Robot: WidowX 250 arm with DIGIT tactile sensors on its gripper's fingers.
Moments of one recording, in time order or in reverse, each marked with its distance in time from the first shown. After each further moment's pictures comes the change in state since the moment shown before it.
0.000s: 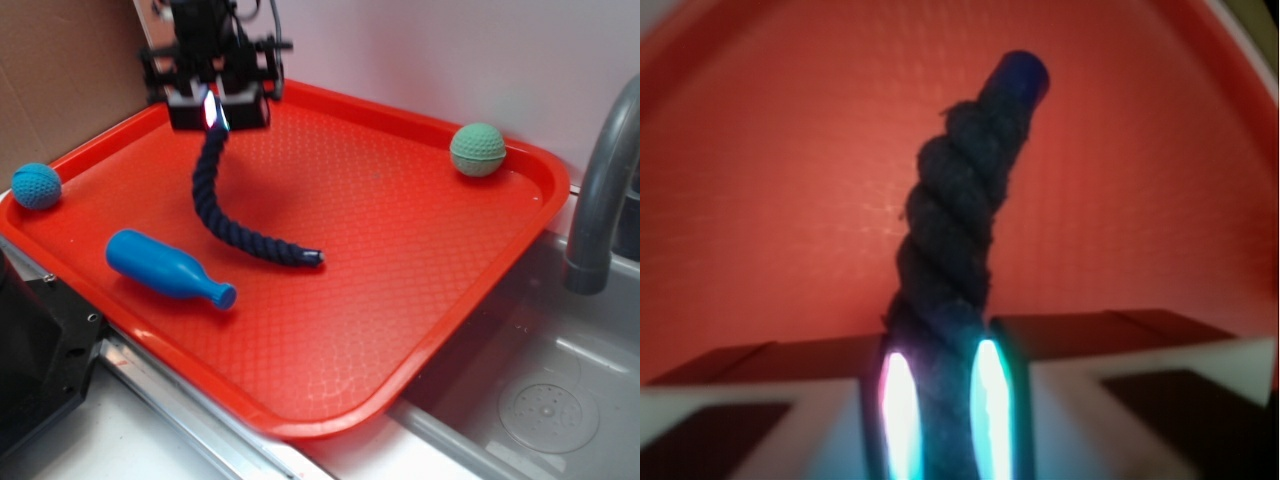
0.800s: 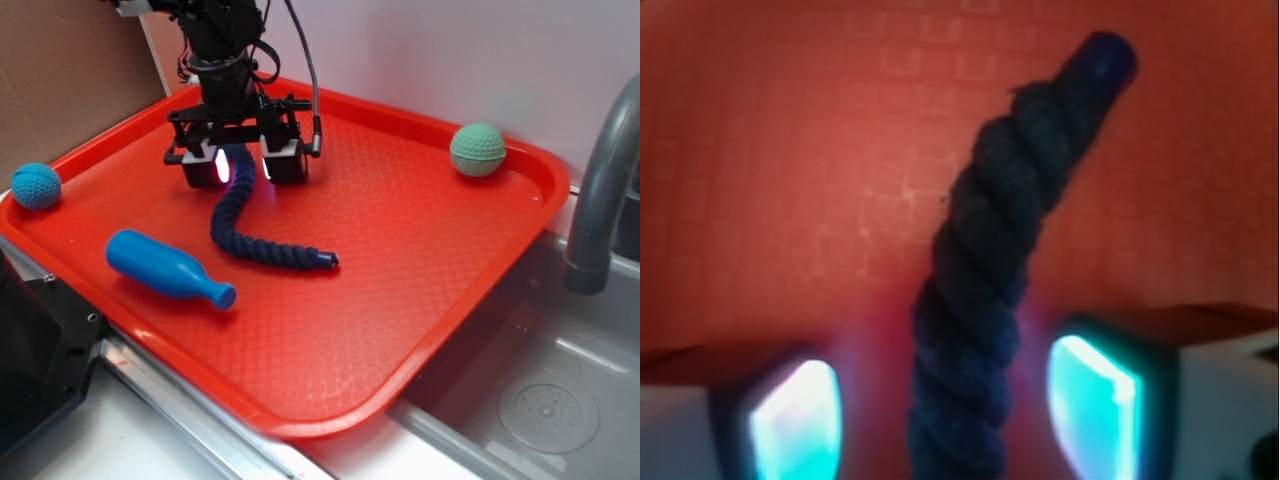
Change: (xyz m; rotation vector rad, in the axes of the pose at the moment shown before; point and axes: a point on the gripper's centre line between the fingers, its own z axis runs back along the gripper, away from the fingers) arm 0.004 -0.007 -0.082 -0.034 -0.024 0.073
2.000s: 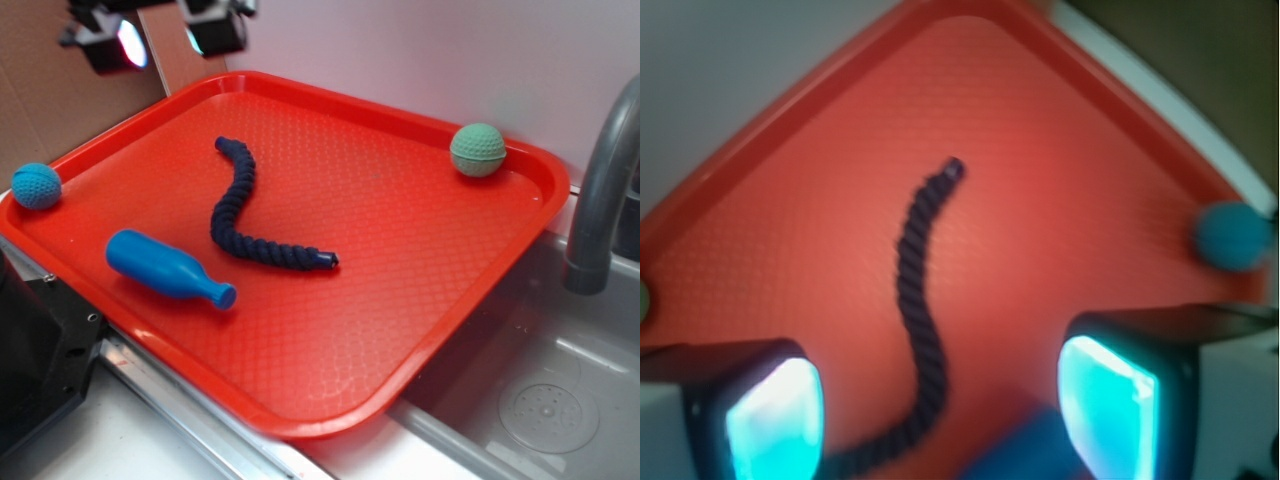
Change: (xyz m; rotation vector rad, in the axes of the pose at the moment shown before) arm -0.016 0.014 0.108 -0.063 -0.124 0.012
